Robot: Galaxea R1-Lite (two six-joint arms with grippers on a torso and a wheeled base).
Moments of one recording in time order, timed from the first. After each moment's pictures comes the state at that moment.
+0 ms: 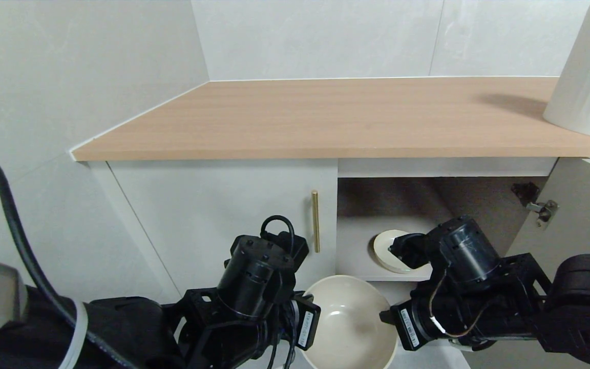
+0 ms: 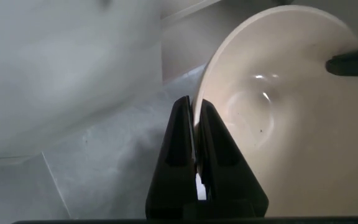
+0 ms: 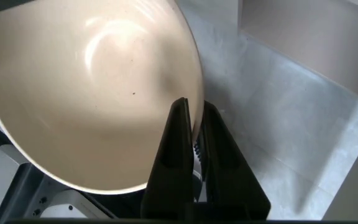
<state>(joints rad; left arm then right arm) -0.83 1.83 -0.73 -0.44 0.21 -0.26 0.73 1.76 -0.80 -0.14 0.06 0.26</state>
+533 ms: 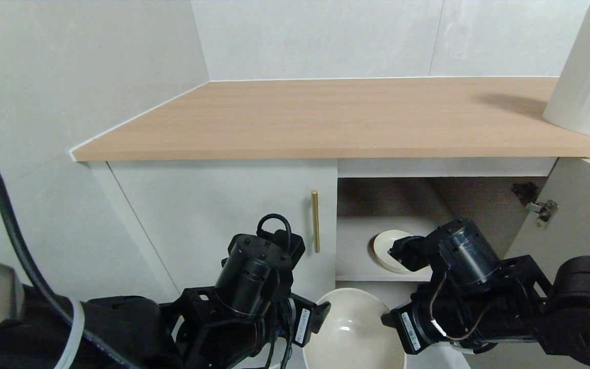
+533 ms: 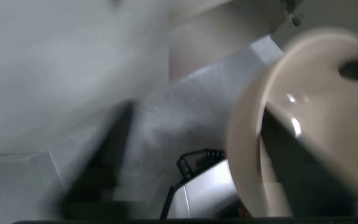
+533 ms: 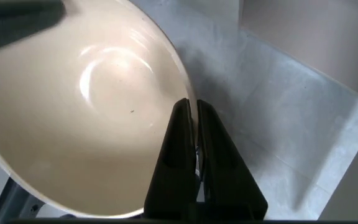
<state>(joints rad) -0.83 1.82 -0.73 -0.44 0.24 -0.25 0.73 1.76 -0.80 -0.14 0.06 0.26</state>
